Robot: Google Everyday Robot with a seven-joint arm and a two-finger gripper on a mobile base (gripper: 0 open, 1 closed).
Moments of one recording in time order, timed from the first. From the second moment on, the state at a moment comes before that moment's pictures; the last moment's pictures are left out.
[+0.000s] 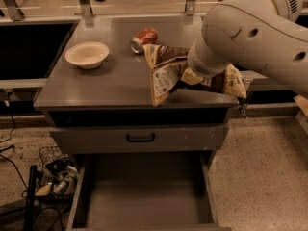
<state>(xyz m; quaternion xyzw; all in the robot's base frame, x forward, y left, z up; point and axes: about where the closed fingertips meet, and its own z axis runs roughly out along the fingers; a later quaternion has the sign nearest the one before) 0.598 -0.113 0.913 -0.50 0.78 -0.15 0.34</state>
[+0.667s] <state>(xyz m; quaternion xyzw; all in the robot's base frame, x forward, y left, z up) 0.669 -0.096 0.882 -0.52 0.78 -0.11 0.32</state>
